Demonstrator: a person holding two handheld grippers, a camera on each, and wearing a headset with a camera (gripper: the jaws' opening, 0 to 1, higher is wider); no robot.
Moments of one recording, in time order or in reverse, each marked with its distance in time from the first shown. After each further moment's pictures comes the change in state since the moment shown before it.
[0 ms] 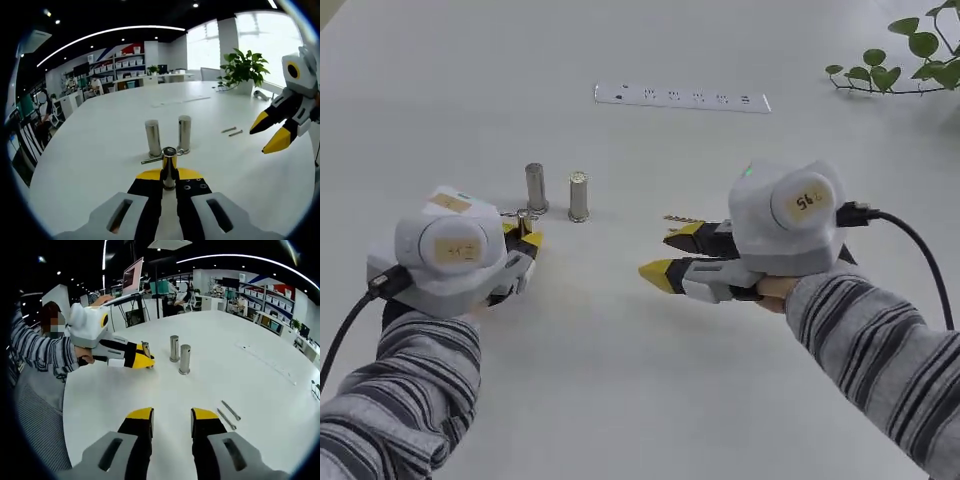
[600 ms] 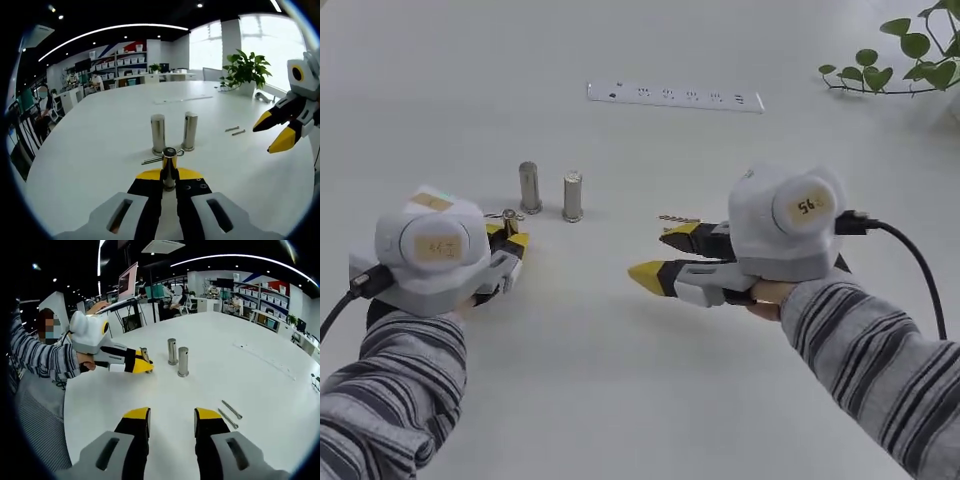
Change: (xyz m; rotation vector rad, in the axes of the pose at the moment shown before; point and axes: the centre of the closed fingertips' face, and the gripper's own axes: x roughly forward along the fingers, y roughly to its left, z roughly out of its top) left arm 0.004 0.004 -0.007 -0.042 0.010 -0.006; right arm 0.000 0.000 0.003 0.046 -0.035 -0.017
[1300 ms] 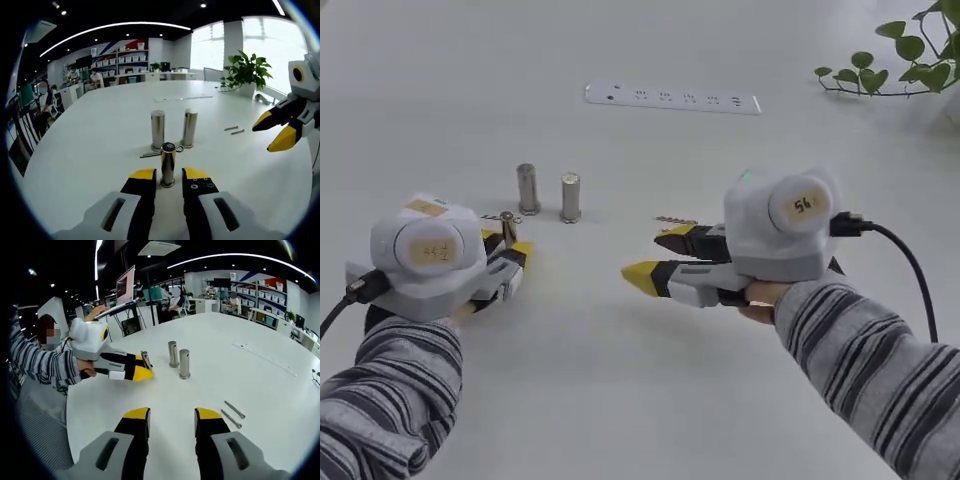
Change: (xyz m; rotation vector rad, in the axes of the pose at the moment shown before) left arm -0.002 -0.002 -0.005 -0.024 0.006 -0.012; right arm 0.001 0.003 0.004 0.035 -0.021 0.003
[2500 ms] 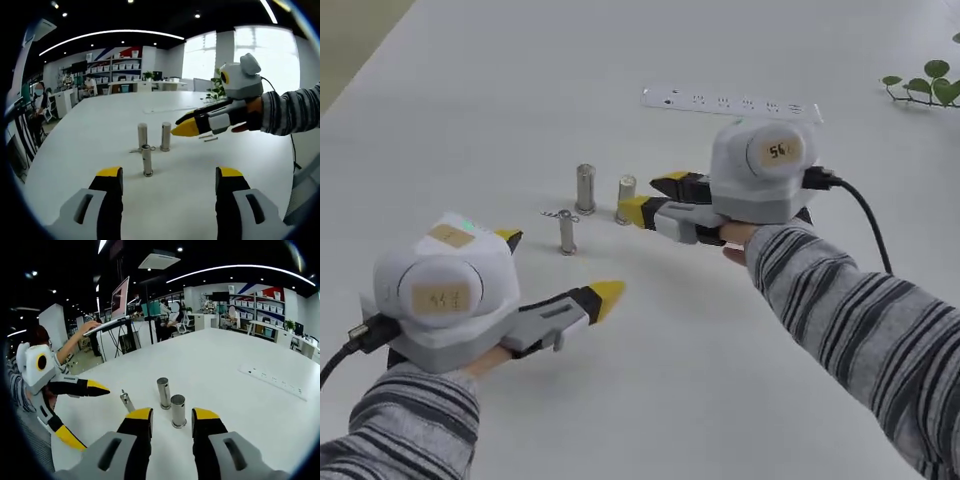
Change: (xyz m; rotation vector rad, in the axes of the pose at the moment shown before) left arm -0.059 -0.028 0.008 -0.004 -0.080 -0.079; right arm 0.072 -0.015 0.069 -0.007 -0.145 -0.009
